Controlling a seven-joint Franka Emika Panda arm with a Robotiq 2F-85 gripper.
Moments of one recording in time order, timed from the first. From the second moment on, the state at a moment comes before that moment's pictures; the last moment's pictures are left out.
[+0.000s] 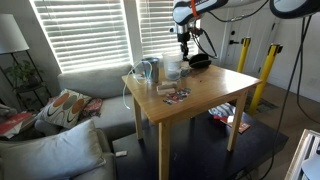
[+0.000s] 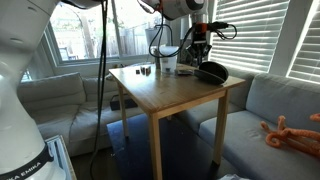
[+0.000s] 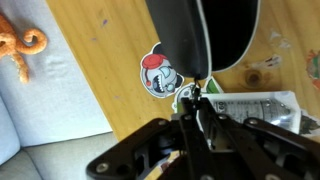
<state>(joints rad) -0.05 0.59 0.01 -1.17 -0.16 1.78 -0.95</state>
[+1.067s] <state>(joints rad) -0.11 0.12 0.02 -1.37 0.01 1.84 -0.84</state>
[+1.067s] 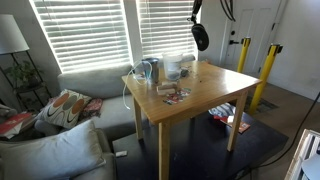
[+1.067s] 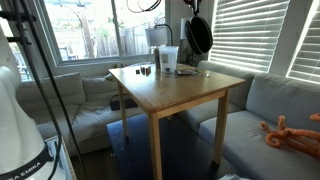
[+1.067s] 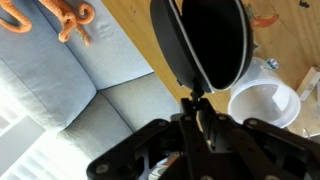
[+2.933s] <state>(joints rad) 0.14 -0.31 0.12 -1.86 -0.18 1.63 -0.80</state>
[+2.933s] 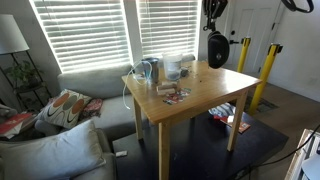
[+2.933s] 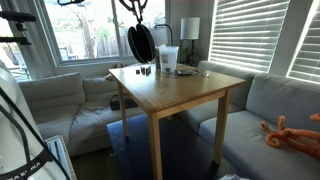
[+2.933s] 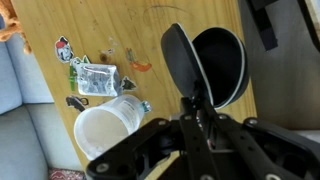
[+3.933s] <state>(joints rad) 0.27 -0.21 0.30 -1.78 -0.28 1.43 -0.64</state>
